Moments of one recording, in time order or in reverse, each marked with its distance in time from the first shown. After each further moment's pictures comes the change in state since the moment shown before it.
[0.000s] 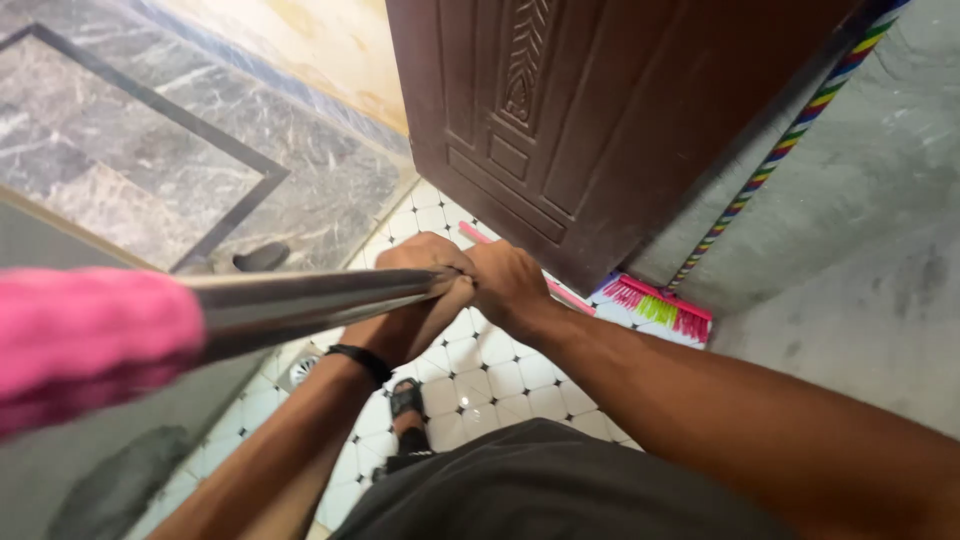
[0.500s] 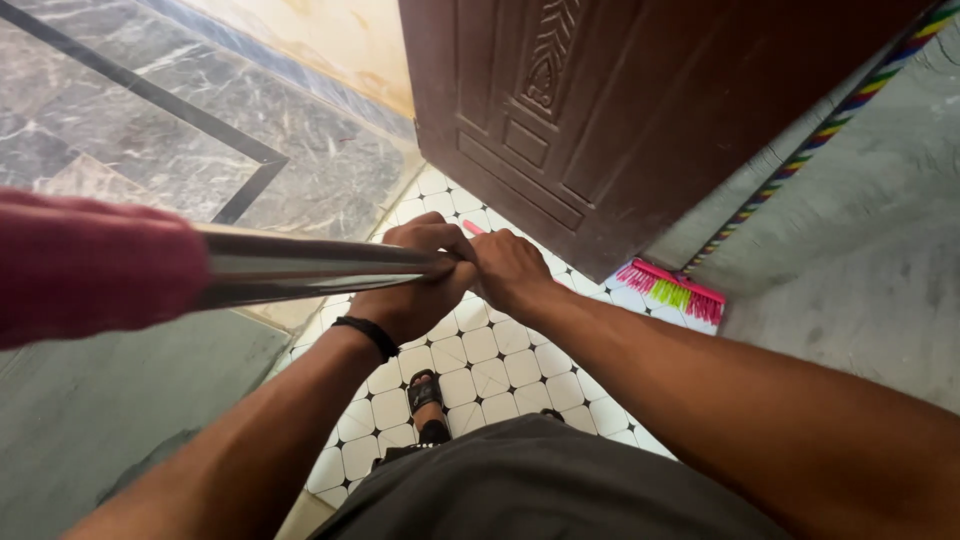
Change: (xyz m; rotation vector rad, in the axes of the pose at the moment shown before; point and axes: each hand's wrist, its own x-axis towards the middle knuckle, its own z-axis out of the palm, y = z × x) left_hand 0.015 -0.086 -0.045 -0.273 -0.028 -0.250; right_hand 0.080 -0.047 0.031 -0.059 -0.142 0.118
